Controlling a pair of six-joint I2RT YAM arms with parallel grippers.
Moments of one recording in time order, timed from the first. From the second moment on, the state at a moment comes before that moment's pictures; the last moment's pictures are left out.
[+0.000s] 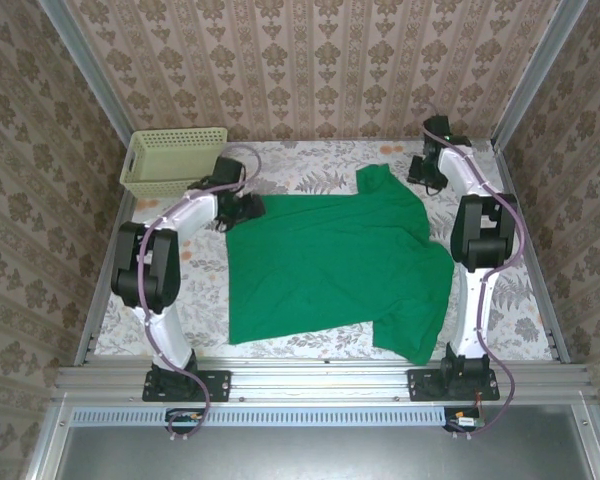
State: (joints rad) left arm -0.32 1.88 1.38 -0.53 0.12 -0.50; right arm -0.02 2.26 2.02 -0.87 0.06 0.30
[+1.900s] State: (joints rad) left arm -0.69 2.86 2.63 -0.44 0.16 -0.51; right arm 0.00 2.28 1.79 -0.71 -0.08 0.44
